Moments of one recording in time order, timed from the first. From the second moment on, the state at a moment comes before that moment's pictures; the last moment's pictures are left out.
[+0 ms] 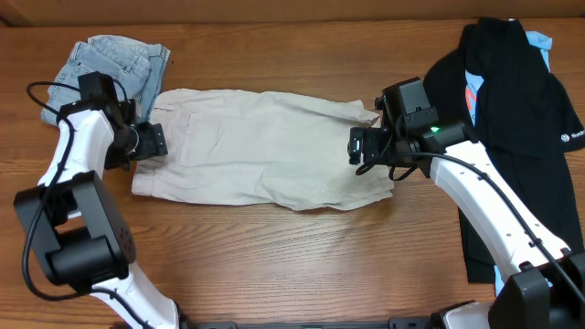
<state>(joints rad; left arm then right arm) 0.29 1.96 1.41 -0.85 0.05 0.01 0.31 1.58 1.23 -0.83 -0.10 0.33</state>
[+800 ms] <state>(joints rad) 0.30 2.08 1.44 -0.87 0.21 0.02 0.31 1.58 1.23 -0.77 -0.10 0.34</state>
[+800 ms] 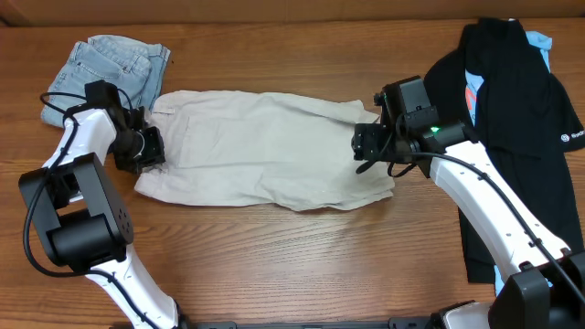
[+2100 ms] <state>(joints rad) -0.36 2.08 2.10 -1.41 0.14 0.01 0.20 1.61 1.12 -0.58 -0.35 0.43</state>
